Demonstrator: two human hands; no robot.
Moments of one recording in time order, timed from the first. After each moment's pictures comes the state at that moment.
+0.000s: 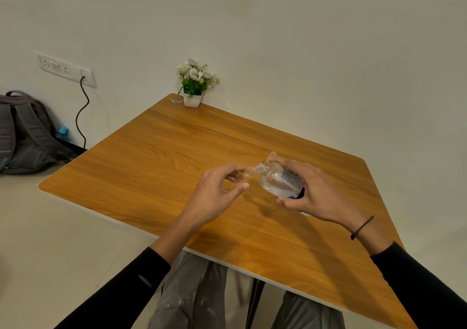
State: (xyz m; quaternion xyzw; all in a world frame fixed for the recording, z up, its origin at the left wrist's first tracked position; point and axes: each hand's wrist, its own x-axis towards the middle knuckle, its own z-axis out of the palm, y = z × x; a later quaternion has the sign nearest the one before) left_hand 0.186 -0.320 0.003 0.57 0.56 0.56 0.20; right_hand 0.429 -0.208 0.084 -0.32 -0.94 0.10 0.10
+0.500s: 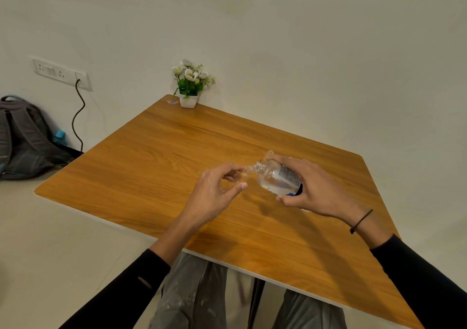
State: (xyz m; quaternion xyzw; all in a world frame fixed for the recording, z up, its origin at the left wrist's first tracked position) left_hand 0.190 -0.320 0.005 0.57 0.55 0.57 0.21; right_hand 0.429 -0.207 0.091 -0.32 -0.94 0.10 0.09
